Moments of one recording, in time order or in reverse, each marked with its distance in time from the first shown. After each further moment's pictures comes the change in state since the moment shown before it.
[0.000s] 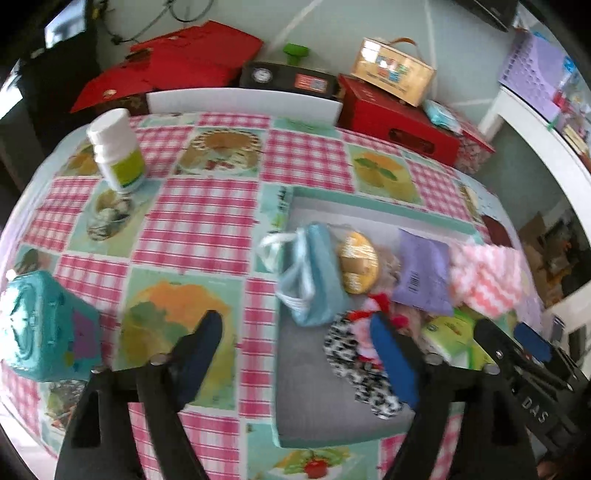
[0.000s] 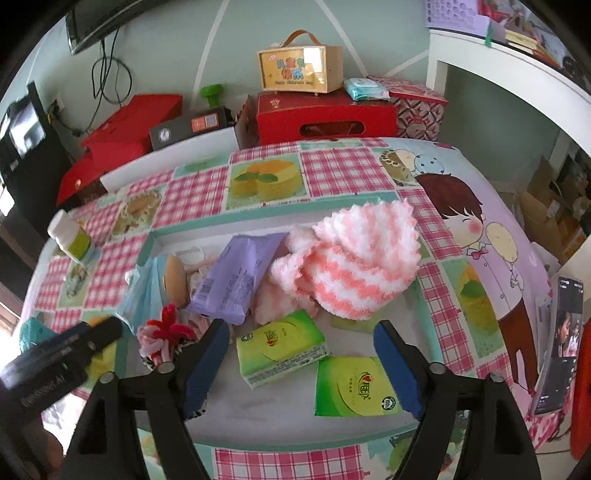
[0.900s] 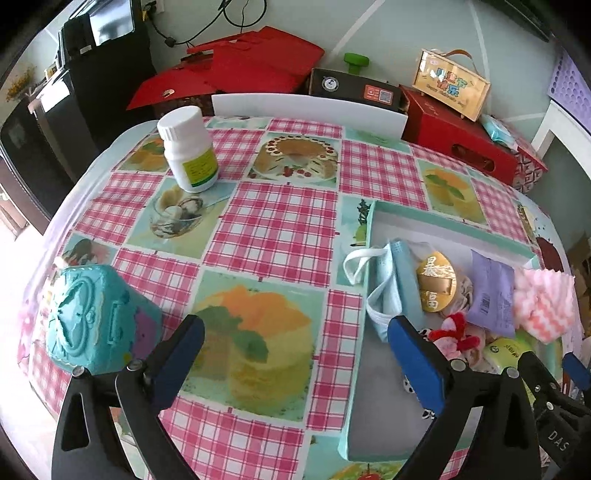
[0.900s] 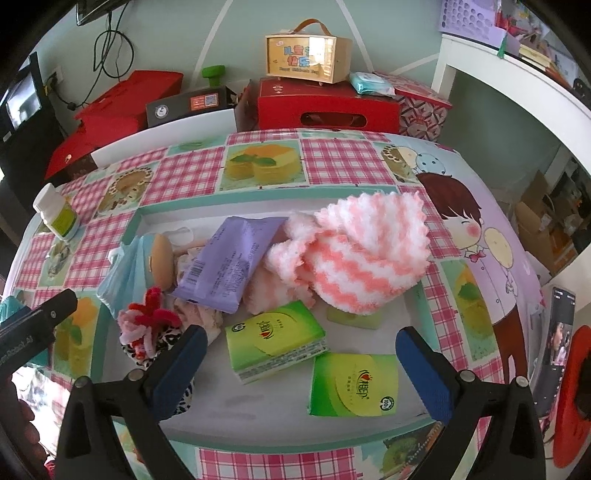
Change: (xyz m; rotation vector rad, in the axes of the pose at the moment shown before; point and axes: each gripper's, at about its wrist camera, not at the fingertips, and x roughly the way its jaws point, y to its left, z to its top) left arm 0.000 0.034 0.004 -0.064 -0.030 0.200; right arm 0.009 0.012 -0.002 -0.053 0.025 -0.053
